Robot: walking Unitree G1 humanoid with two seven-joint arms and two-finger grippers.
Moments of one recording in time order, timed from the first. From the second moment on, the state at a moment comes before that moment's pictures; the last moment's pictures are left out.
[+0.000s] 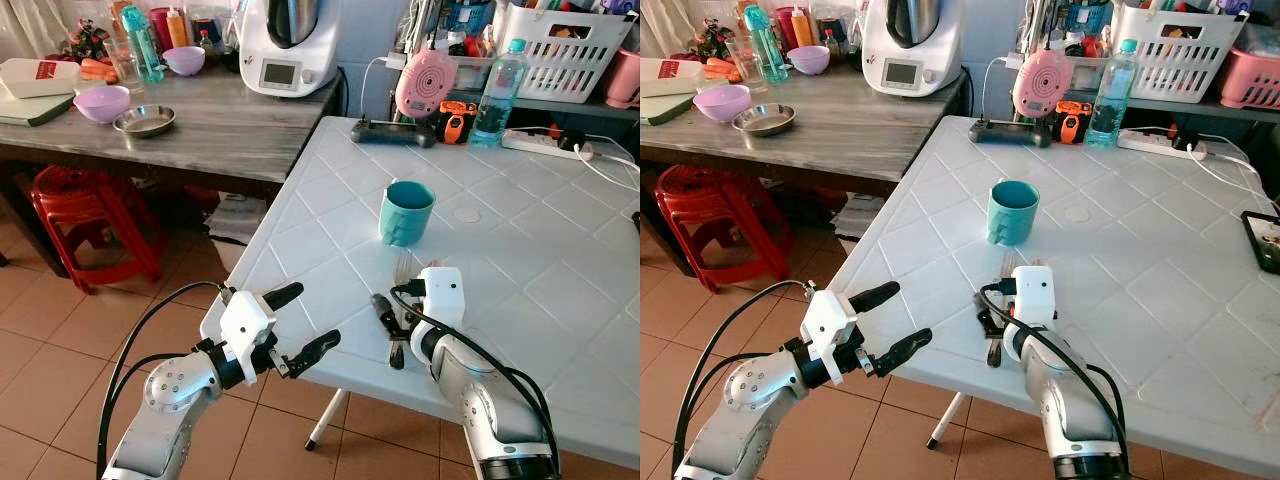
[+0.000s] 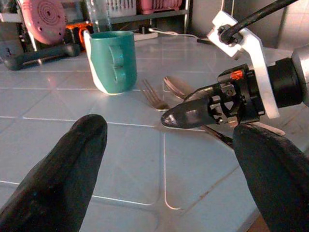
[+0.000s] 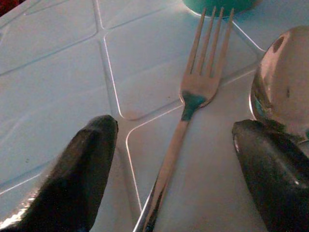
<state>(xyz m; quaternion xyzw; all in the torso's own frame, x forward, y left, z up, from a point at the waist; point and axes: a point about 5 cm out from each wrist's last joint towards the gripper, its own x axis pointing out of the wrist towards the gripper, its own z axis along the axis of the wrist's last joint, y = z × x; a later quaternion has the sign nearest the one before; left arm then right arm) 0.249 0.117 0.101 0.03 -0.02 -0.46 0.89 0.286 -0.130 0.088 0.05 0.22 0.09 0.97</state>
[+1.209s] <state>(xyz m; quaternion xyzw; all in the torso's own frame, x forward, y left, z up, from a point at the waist) 0.246 0.121 0.097 0.02 0.00 -0.47 0.88 0.291 -0.146 0.078 0.02 0.24 0.11 0.96</state>
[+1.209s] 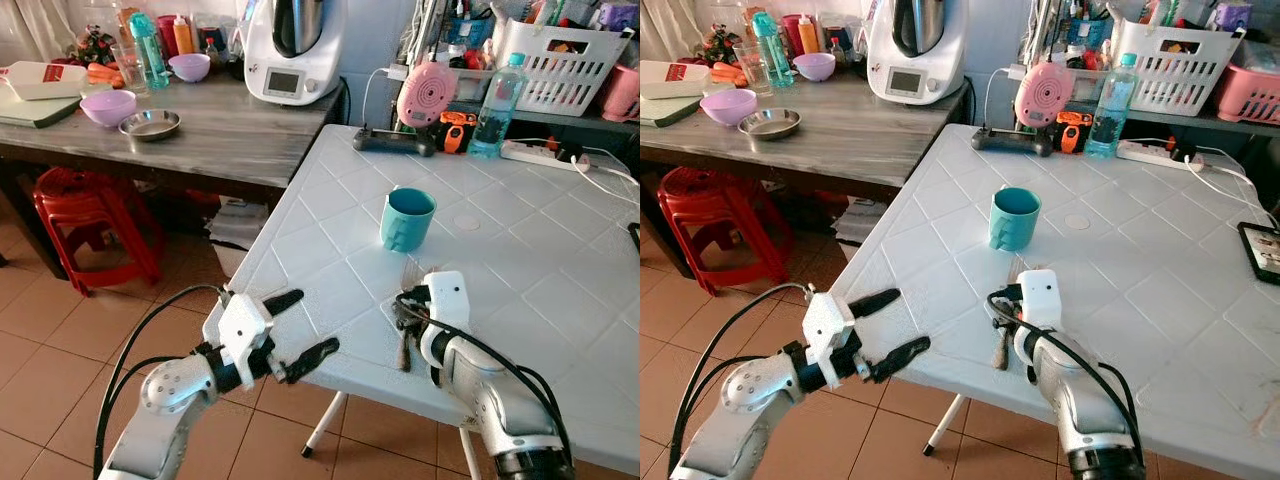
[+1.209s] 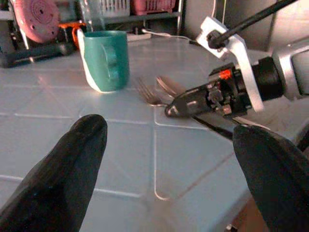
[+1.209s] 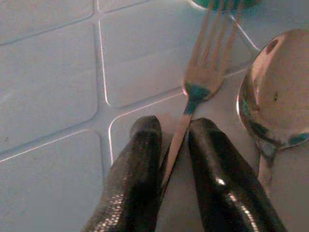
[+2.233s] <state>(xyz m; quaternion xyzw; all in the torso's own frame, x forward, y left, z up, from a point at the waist) 0.245 0.119 0.096 0.02 0.00 -0.48 0.87 0.303 -0.120 0.080 0.07 0.23 0.11 0.97</state>
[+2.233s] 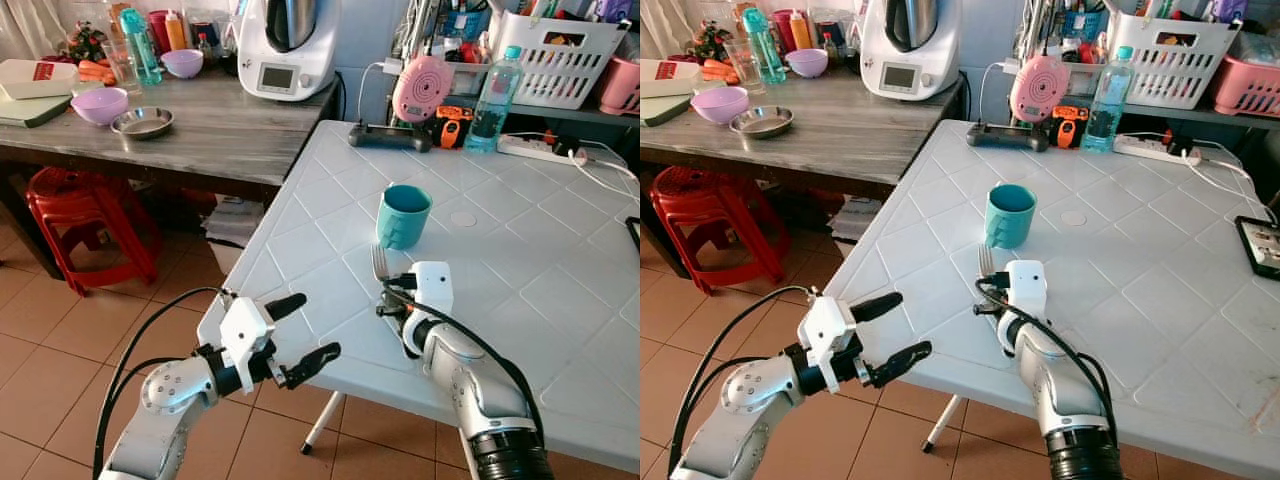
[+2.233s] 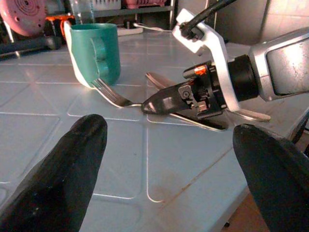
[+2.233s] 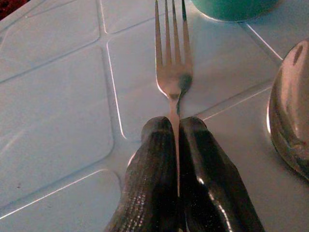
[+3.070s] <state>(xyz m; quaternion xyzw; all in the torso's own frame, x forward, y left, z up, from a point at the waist) 0.244 0.115 0.095 0.02 0.00 -0.49 0.87 0.308 -0.122 0.086 0.00 0.21 0.13 0.97</state>
